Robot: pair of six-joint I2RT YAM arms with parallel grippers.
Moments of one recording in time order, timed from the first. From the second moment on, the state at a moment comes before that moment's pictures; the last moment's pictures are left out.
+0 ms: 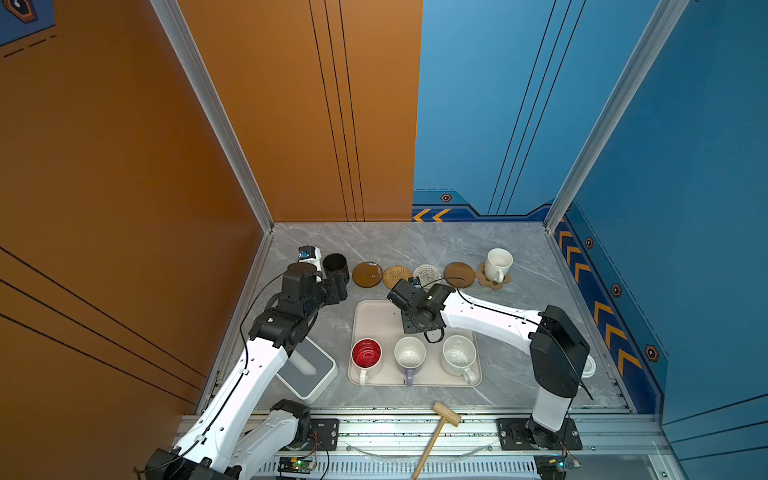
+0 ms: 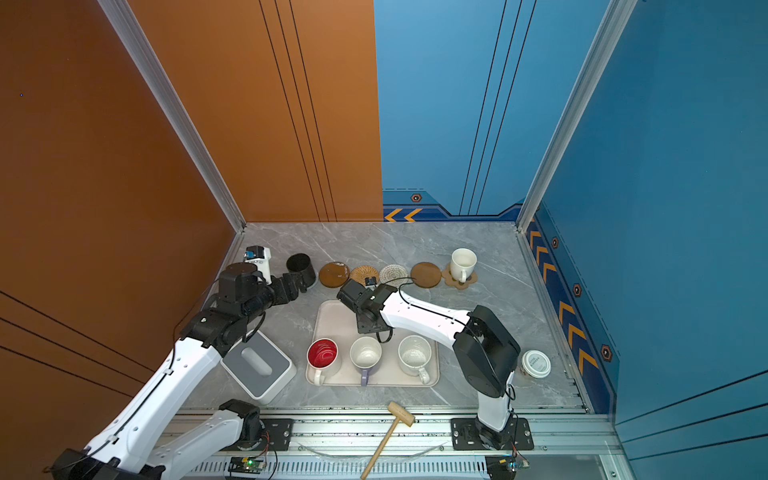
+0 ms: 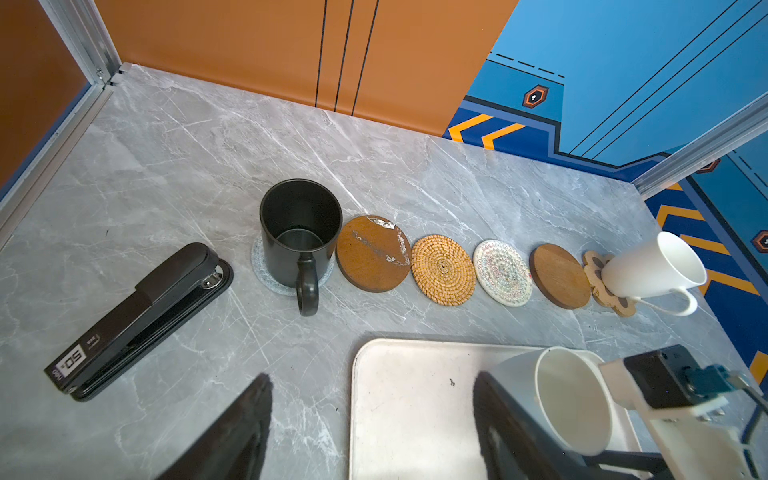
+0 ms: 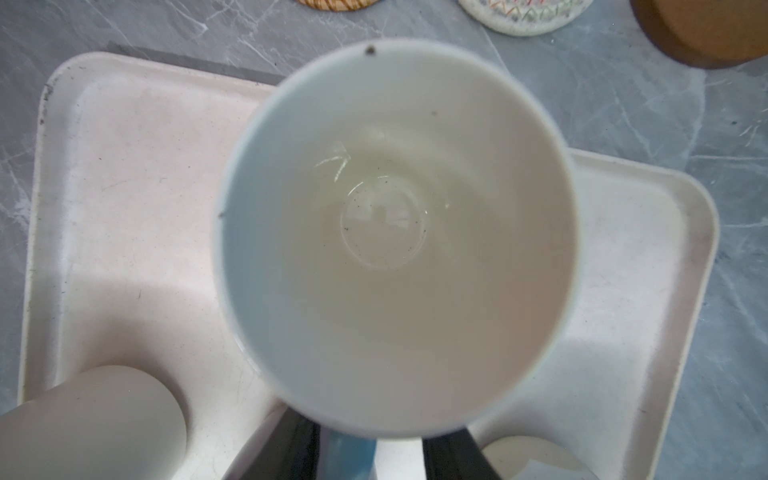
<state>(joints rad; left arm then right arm) -0.27 0.96 0.88 -0.45 -0.07 -0.38 0.94 1.83 1.42 -0.87 0.25 0.74</state>
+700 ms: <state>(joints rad) -0.27 0.96 0.88 -0.45 -0.07 -0.38 0.93 1.83 1.42 -0.87 0.25 0.76</state>
